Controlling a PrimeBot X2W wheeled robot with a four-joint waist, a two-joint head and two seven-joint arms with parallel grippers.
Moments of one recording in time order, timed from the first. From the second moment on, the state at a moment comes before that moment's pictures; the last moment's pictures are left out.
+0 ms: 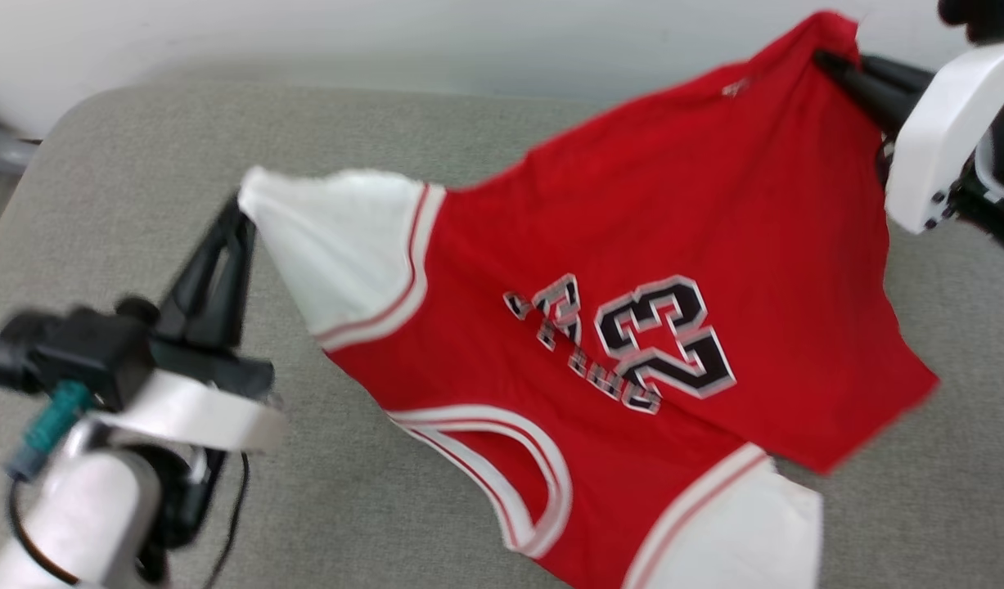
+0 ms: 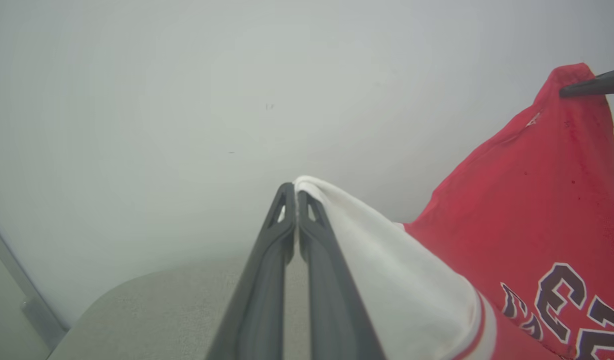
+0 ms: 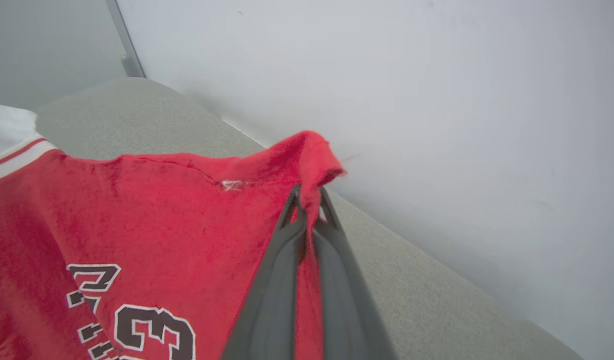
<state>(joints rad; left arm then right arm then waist) -0.28 0.54 -0.32 -0.19 -0.45 0.16 -0.16 -1.03 -0.64 0.72 0.36 0.84 0.13 0.32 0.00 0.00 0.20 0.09</state>
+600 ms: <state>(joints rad) -0.88 0.61 -0.29 -0.24 -0.45 0.03 0.01 -1.06 -0.59 0.31 0.17 0.72 0.13 0.31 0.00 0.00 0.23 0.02</state>
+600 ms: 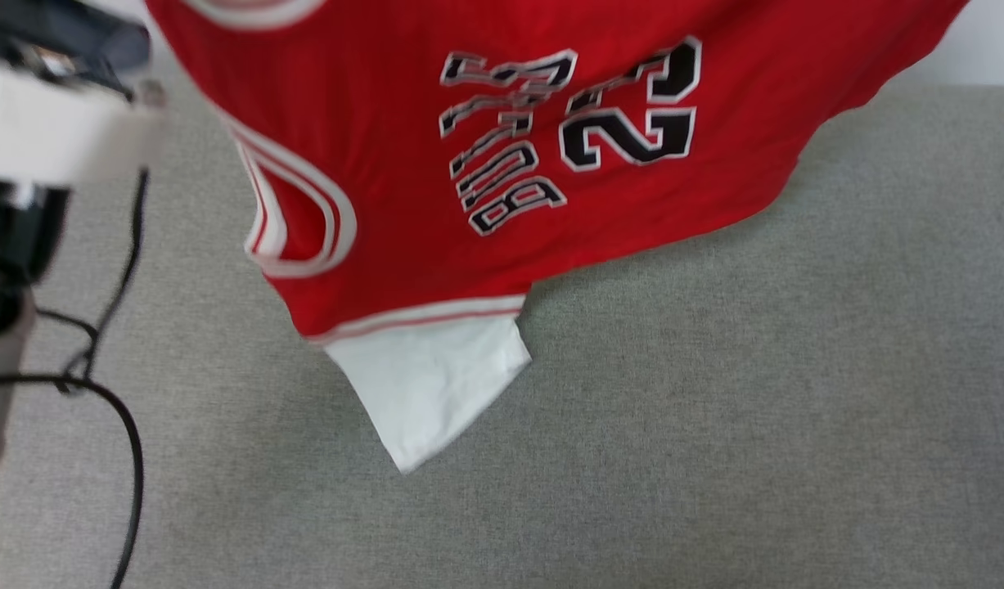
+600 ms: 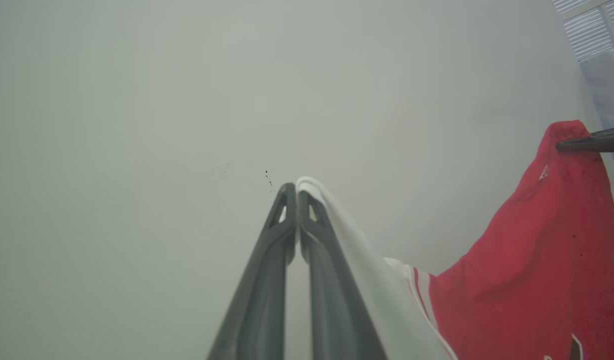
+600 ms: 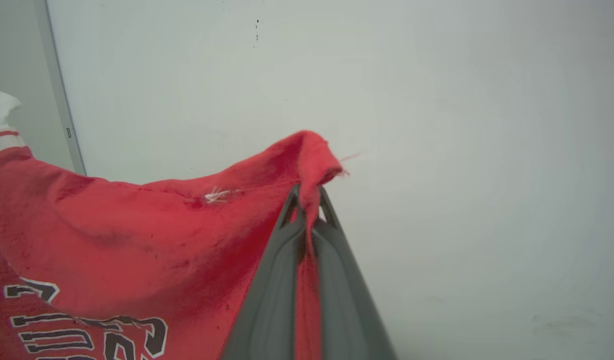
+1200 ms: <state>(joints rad) -1.52 0.54 -0.32 0.08 -0.47 -0.10 0.04 -1.45 -0.50 0.15 0.18 0.52 0.13 0.41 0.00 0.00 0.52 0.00</state>
